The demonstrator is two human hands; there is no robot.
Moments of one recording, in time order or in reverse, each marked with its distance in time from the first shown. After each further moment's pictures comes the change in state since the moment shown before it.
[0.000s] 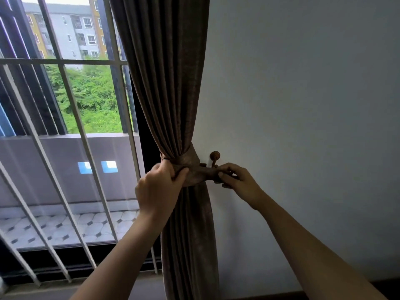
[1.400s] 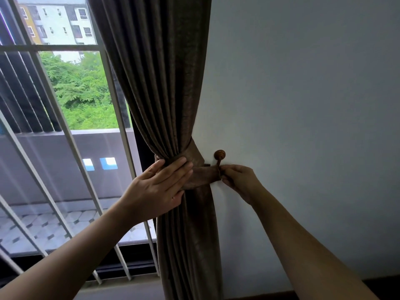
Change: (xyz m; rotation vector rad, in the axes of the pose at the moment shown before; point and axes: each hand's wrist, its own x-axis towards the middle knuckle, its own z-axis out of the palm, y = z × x) left_hand 0.026 -0.068 0.034 0.265 0.134 1.095; right_hand 0.055 0.038 0.012 0.415 0.264 0.377
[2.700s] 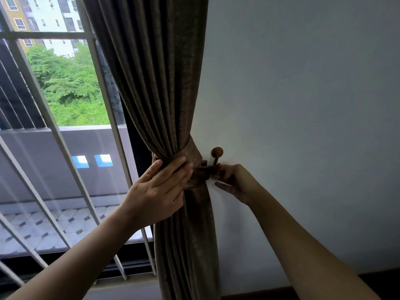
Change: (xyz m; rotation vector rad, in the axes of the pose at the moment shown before) left_hand -0.001 0.016 0.013 -0.035 0.014 -0.094; right_hand -0.006 -0.005 0.004 0.117 -0.086 0.184
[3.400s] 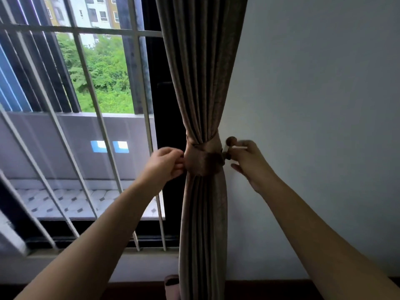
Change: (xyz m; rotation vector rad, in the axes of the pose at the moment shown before) left_hand 0.026 -0.002 -0.044 -1.423 -0.204 -1.733; right_hand -0.071 -0.022 0.041 -0.345 0.090 -0.290
